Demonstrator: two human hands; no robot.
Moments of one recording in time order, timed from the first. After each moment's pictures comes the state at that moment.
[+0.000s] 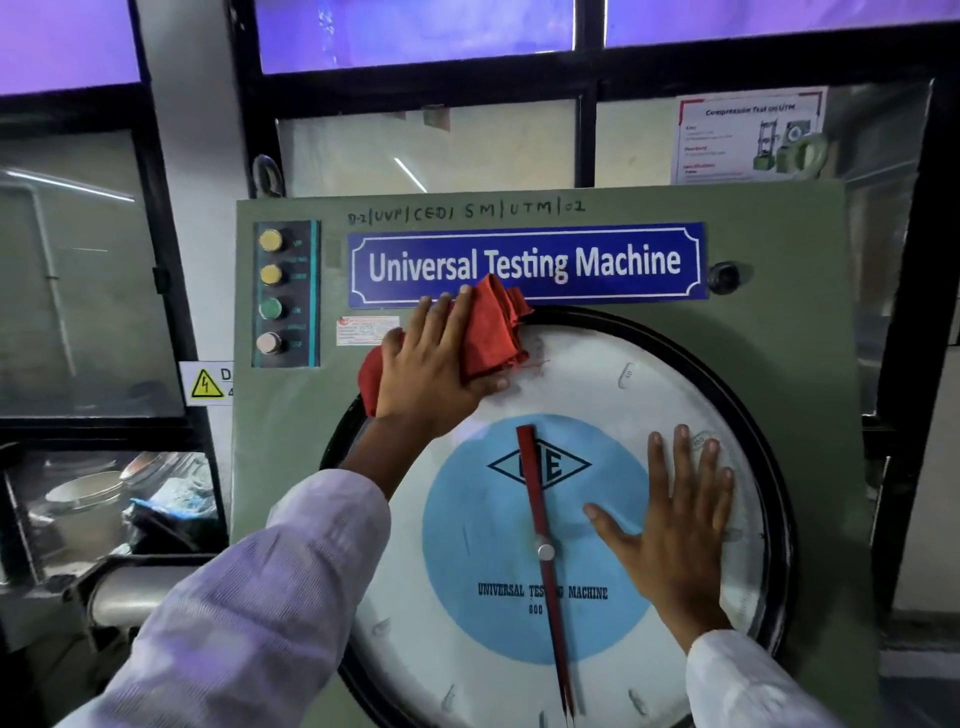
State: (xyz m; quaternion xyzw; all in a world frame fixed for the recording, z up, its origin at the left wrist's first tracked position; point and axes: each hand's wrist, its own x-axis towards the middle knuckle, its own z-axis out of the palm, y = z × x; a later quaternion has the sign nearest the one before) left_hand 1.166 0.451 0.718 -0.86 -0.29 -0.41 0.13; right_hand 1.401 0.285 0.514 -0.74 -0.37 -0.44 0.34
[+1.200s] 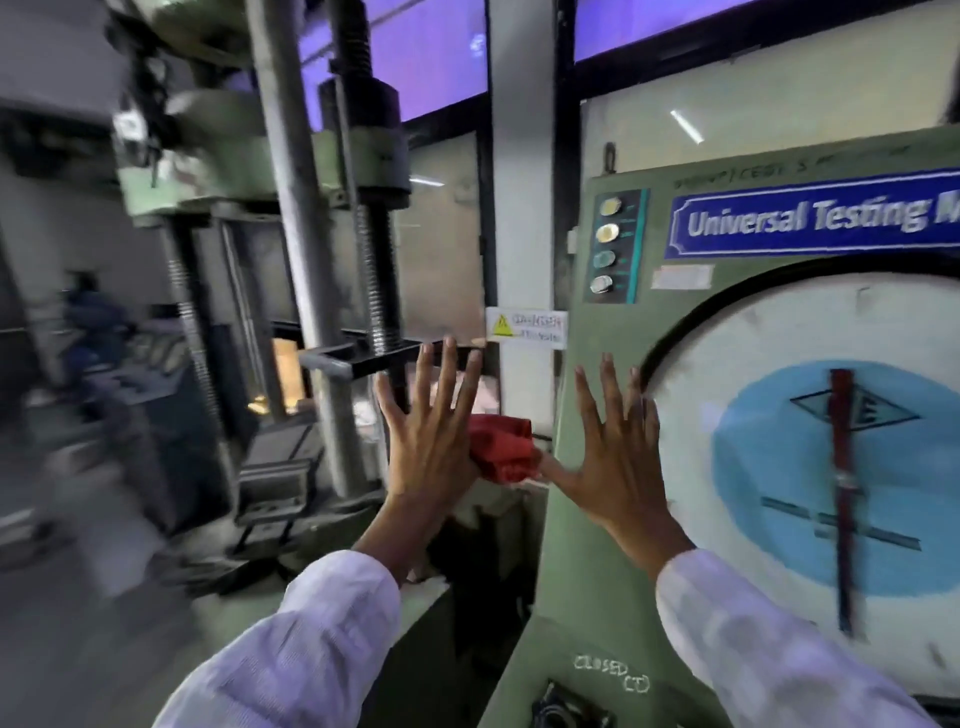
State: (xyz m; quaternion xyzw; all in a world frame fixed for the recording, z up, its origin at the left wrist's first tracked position) left_hand 0.796 0.319 0.600 -0.68 -0.56 -0.29 0.37; right_hand 1.019 0.313 0.571 -0.57 -0.68 -0.24 0.40
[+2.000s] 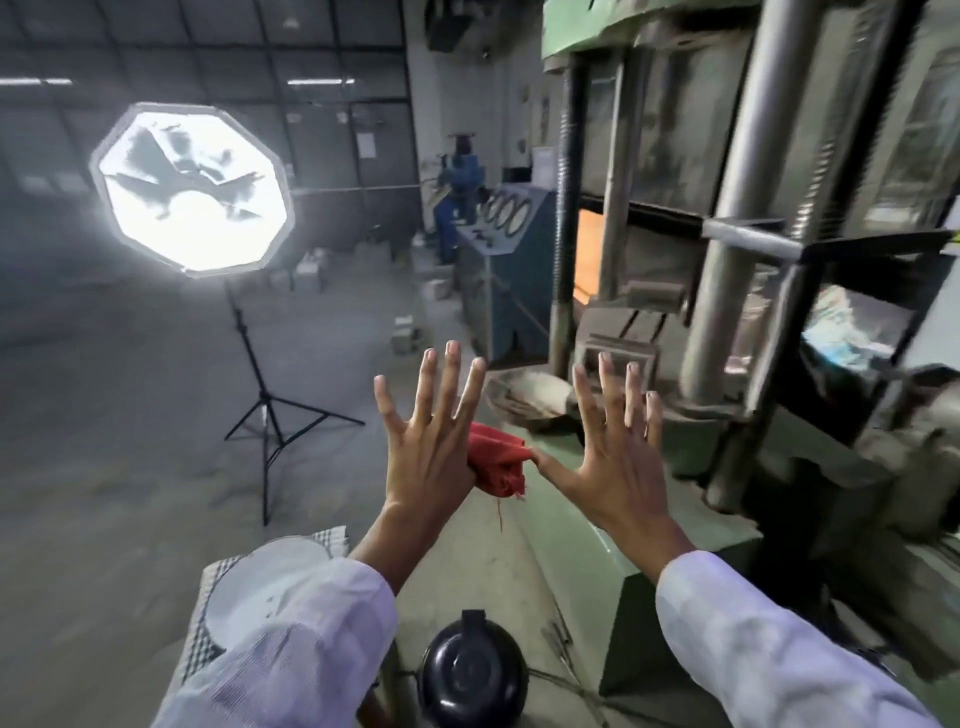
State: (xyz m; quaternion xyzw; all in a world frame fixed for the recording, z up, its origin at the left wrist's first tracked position) left_hand 0.392 0.154 0.460 -0.48 -0.80 -0.11 0.36; right_hand 0.573 0.290 0.443 -0.33 -0.88 -0.05 0.35
